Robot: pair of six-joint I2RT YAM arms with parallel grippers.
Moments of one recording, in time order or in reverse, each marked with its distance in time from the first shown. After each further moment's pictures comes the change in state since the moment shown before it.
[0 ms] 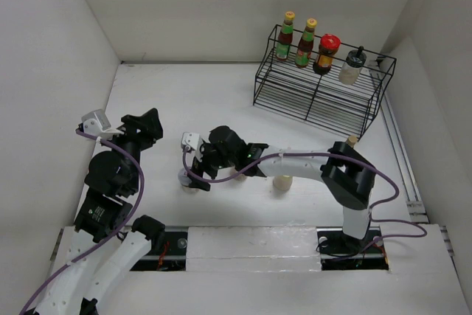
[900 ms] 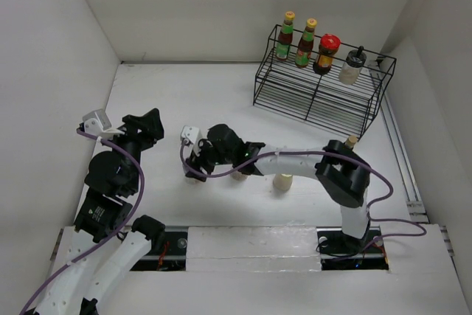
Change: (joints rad) left arm 0.000 0.000 -0.001 0.000 0.018 0.000; right arm 0.000 0.088 0.047 0.073 0.095 0.047
